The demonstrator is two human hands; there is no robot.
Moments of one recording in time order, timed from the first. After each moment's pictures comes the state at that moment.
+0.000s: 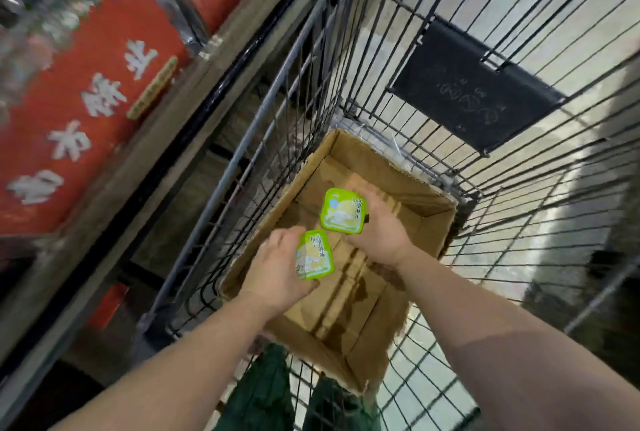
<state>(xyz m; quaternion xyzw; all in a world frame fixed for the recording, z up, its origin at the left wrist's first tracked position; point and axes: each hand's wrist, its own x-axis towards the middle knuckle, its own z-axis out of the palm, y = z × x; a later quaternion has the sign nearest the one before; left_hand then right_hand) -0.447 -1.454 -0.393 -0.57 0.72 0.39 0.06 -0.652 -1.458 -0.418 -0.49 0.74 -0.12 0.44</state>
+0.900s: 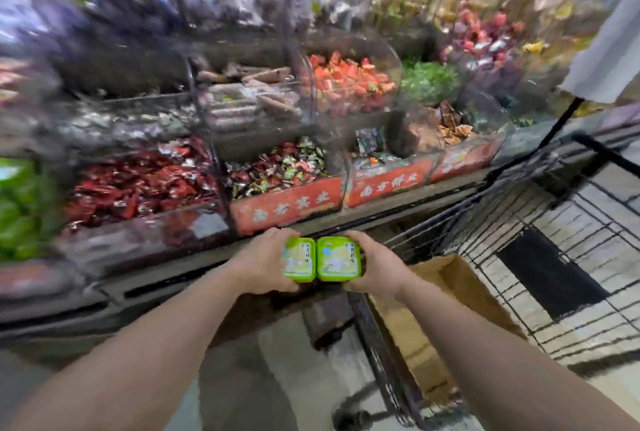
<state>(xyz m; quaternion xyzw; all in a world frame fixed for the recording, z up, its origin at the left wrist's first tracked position) -0.163 -1.208 -0.122 -0.69 0.66 0.25 -0.13 -0.389 -1.278 -0.110 -0.82 0.47 -0.03 0.33</state>
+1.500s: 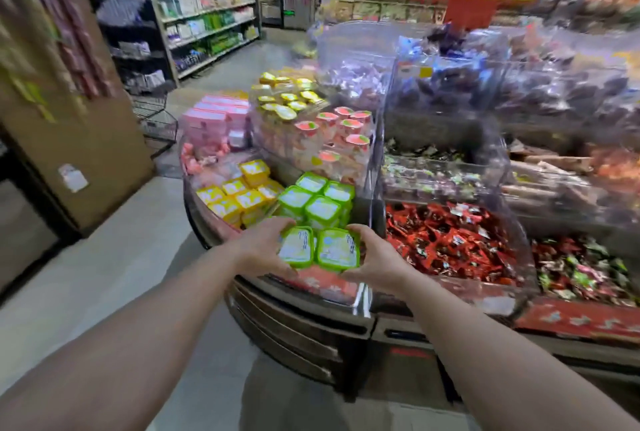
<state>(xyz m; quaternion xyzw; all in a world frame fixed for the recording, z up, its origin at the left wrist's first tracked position) 0.288 -0.921 -0.063 -0.85 0.46 0.17 -0.19 0.117 -1.088 -0.066 -0.90 0.24 -0.03 0.37</state>
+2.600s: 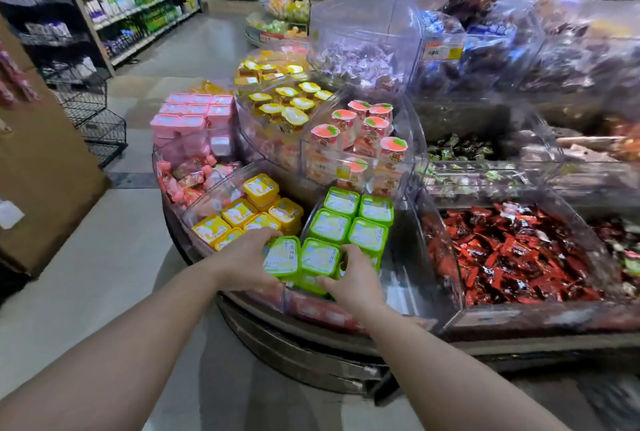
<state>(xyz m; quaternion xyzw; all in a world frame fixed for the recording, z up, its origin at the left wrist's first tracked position) 0.485 -0.912 -0.100 -0.81 0.51 0.23 -0.18 0.302 -1.032 -0.139 -0.82 0.44 -0.12 0.35</state>
